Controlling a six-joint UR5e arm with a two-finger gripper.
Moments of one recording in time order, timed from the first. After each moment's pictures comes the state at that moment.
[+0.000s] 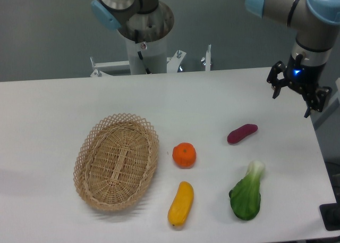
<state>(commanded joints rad) 2.85 -1.89 -1.44 -1.20 1.47 1.68</state>
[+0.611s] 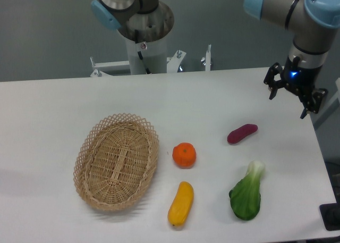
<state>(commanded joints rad) 2.84 -1.88 -1.50 -1.18 1.46 1.66</state>
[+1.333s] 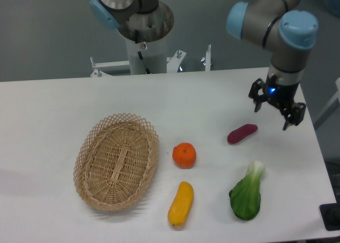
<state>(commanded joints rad) 2.76 -1.95 -1.69 -0.90 1.52 1.59</state>
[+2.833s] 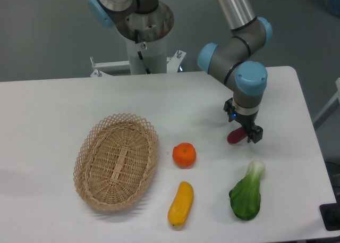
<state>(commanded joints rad) 2.74 -2.02 -1.87 -0.72 1.64 1.76</state>
